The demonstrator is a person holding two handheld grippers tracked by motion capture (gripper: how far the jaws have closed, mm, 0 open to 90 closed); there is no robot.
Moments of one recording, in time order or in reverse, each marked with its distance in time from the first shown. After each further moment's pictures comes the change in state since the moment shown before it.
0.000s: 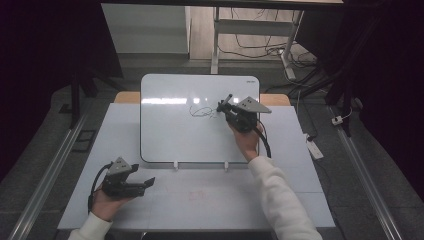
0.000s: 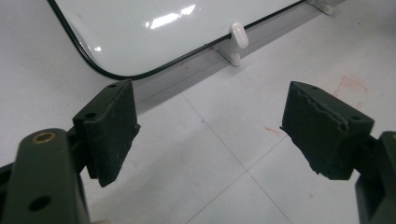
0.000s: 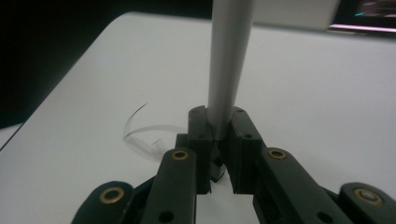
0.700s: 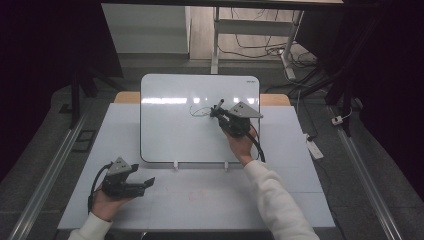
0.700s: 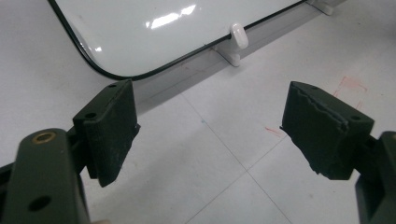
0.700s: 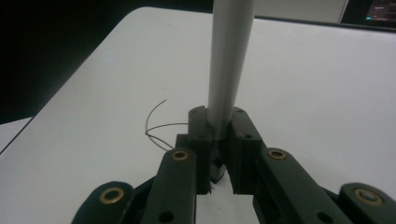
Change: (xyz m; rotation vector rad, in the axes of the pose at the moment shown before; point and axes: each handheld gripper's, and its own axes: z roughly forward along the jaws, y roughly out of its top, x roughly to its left) left arm 0.000 0.000 -0.001 -0.004 0.002 0.001; right arm 0.017 -0.006 0.006 -0.003 0.017 -0.029
